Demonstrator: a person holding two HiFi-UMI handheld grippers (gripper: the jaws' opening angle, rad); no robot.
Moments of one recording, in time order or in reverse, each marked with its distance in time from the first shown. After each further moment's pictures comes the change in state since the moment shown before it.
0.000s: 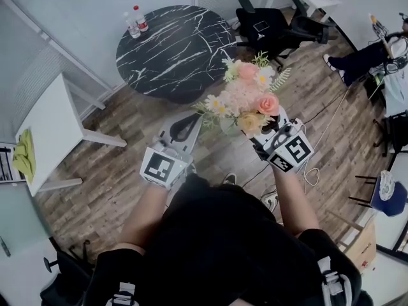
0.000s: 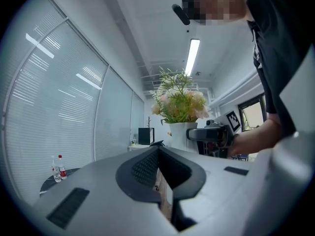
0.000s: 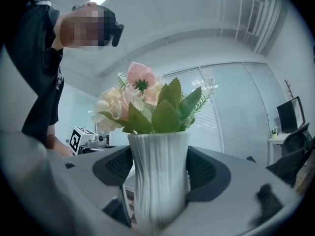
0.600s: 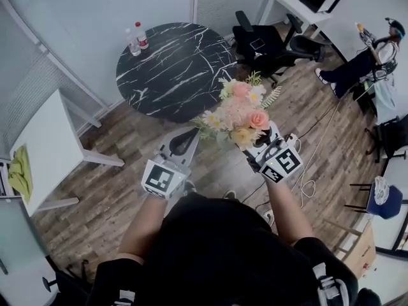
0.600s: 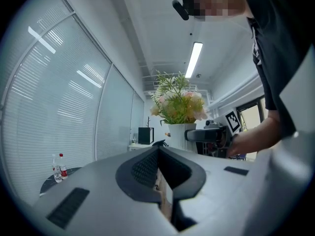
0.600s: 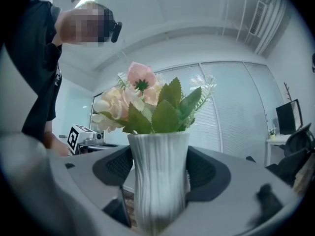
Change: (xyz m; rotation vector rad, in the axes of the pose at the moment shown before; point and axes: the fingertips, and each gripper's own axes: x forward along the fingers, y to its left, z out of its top) left arm -0.013 0.076 -0.015 -0.008 -0.011 -0.033; right arm 0.075 0.000 -0.021 -0.026 0.030 -0.052
